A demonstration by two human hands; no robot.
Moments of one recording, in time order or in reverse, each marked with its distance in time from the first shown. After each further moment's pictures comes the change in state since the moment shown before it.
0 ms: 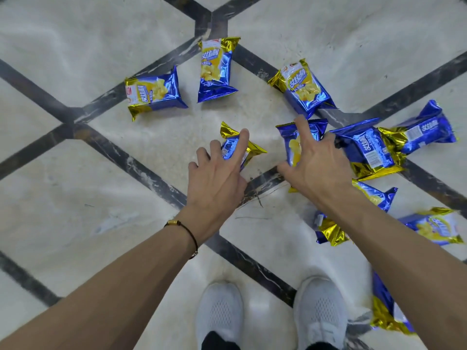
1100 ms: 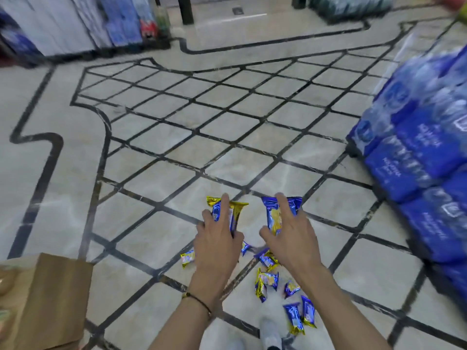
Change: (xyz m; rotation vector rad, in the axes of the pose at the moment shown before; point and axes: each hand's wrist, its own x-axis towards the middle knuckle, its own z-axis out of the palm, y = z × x) left_hand -0.216 0.137 -0.787 -0.289 0.219 -0.002; right_hand -0.430 -0.055 -0.702 0.421 0.433 0.079
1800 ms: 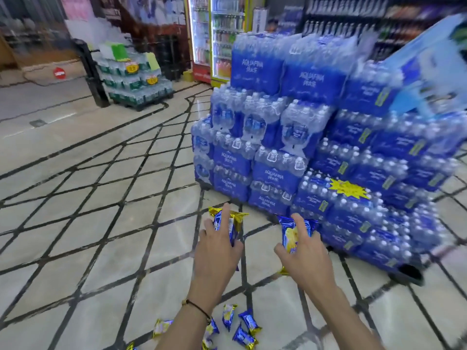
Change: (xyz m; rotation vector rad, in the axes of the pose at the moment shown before) left_hand -0.153 0.206 -0.075 -0.145 -0.113 0.880; right_hand -0.269 0.092 -0.194 -0.012 0.651 0.722
